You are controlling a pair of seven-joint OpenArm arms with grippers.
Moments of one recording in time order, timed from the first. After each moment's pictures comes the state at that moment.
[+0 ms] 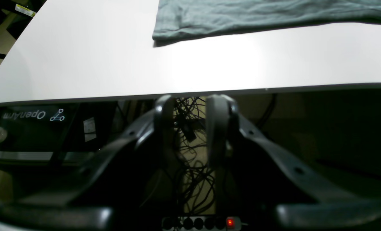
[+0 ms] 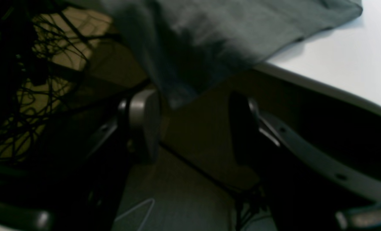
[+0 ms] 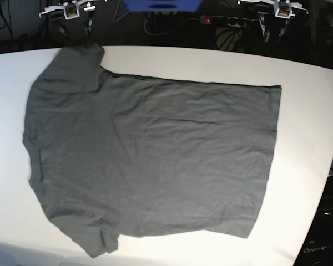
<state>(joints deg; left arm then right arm) 52.5 -14.9 -2.8 81.5 -11.1 0.3 -39.2 -41.9 8.6 6.6 61.6 -9.5 -2.2 44.2</state>
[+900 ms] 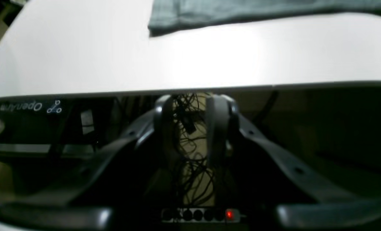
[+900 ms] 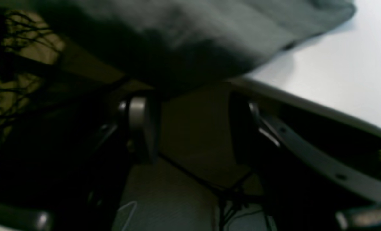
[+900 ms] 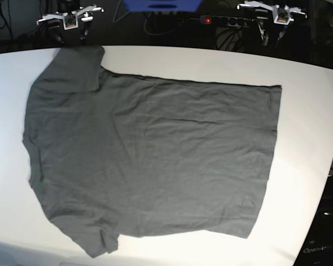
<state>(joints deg) 50.2 -14.9 -2.7 81.6 -11.1 0.3 -34.2 -39.3 8.5 6.6 61.3 -9.4 -7.0 40.9</state>
